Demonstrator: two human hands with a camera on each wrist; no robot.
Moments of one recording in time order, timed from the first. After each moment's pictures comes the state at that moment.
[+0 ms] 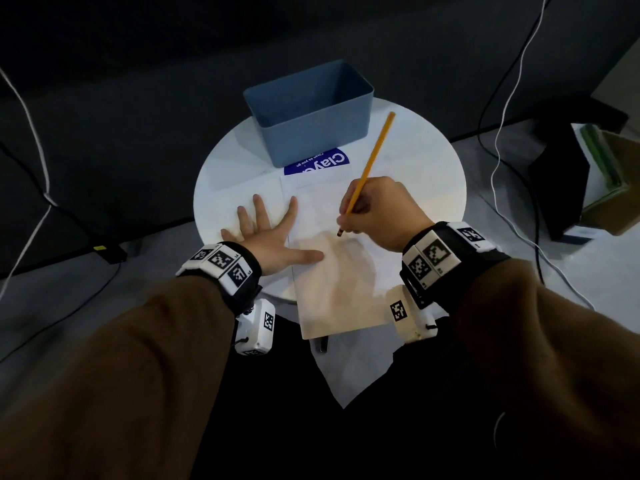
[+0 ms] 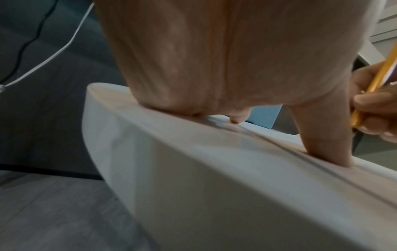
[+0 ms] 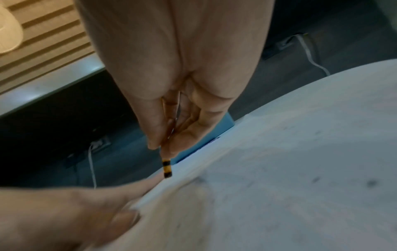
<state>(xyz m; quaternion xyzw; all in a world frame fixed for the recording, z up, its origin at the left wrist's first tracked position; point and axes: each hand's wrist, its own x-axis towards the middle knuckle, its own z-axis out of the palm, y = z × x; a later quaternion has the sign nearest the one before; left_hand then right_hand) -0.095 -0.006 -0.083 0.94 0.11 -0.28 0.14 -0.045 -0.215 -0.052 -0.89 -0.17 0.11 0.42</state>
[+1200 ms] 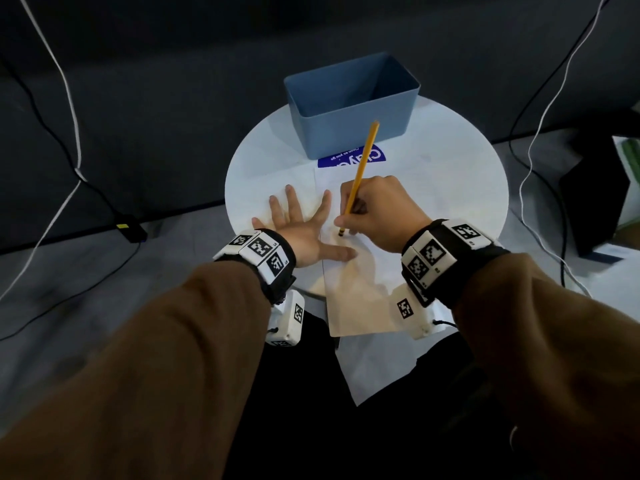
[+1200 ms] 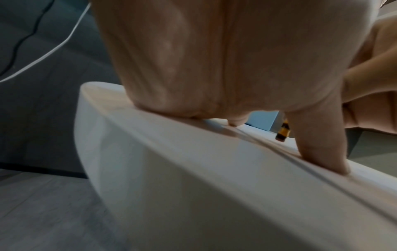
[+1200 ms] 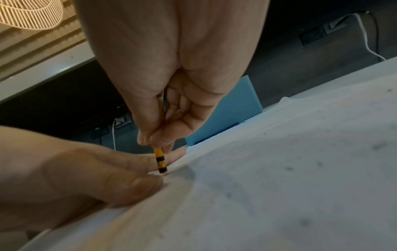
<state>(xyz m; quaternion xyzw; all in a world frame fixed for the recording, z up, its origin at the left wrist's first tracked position) -0.092 -0.005 -0.085 0.94 0.10 -0.28 0.13 -0.042 -0.166 -0.059 -0.89 -0.32 0.08 0.31</state>
